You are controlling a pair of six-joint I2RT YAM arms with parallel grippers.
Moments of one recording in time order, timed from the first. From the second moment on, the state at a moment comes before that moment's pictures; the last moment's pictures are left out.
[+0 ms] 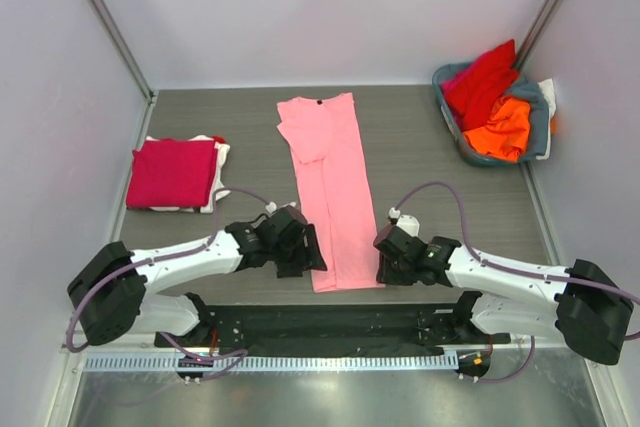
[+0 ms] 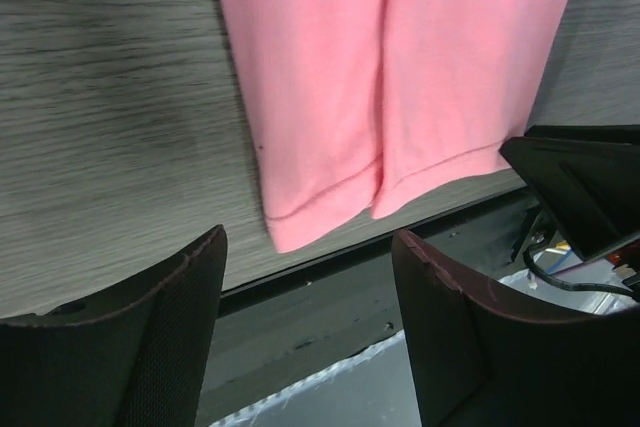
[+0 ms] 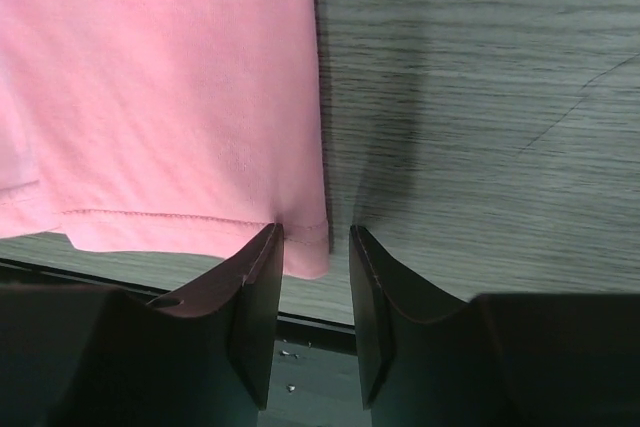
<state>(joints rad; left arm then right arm) -0.93 1.27 0.67 -0.39 0.07 -1.08 0.95 1.08 0.50 -0.56 0.18 0.96</state>
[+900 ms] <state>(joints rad) -1.01 1.37 0.55 -0.19 0.04 -1.26 0.95 1.01 0.44 -0.51 0.13 0.97</state>
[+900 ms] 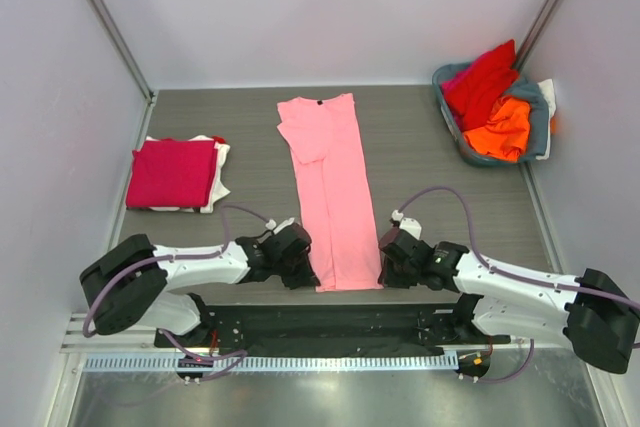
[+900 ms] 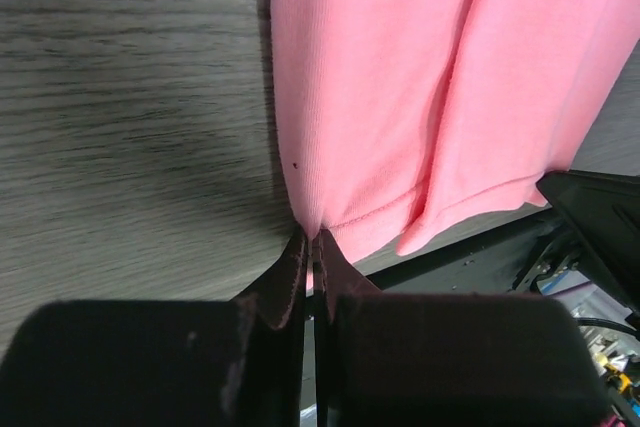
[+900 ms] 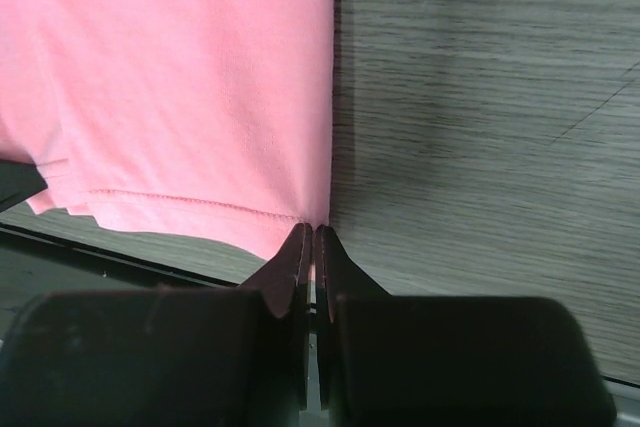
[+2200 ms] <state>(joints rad) -0.79 1.10 0.49 -0.27 0.13 -1.28 0.81 1.12 0.72 -0.59 0.17 0.87</state>
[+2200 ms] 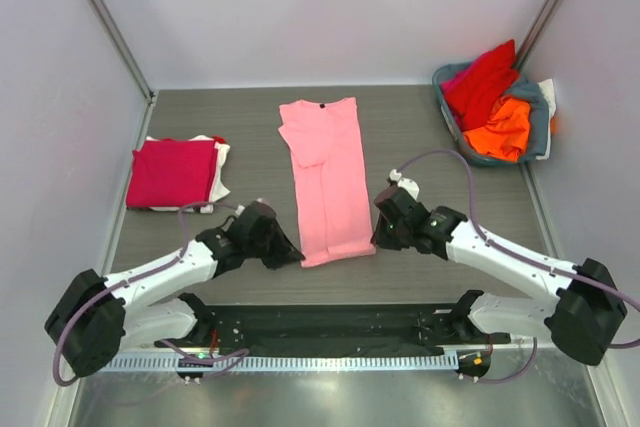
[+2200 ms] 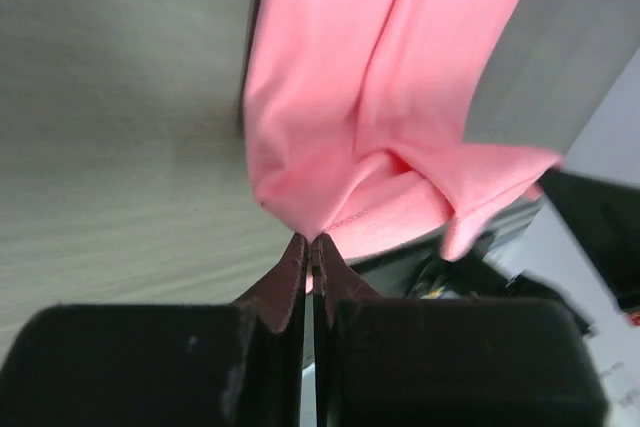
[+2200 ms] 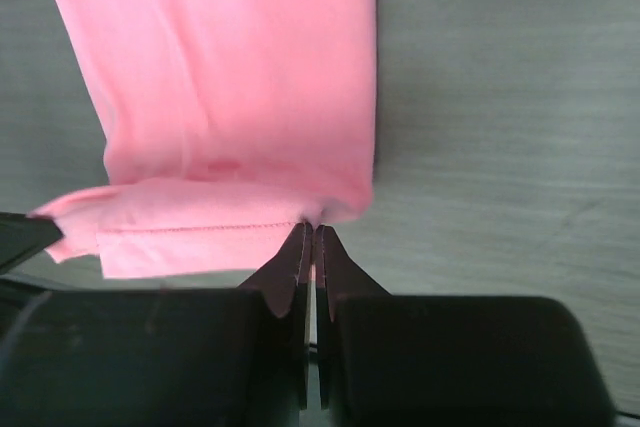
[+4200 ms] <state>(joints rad) -0.26 1.87 1.33 -0.40 0.27 -0.82 0.32 1.89 1.41 -0.44 -0.10 0.59</state>
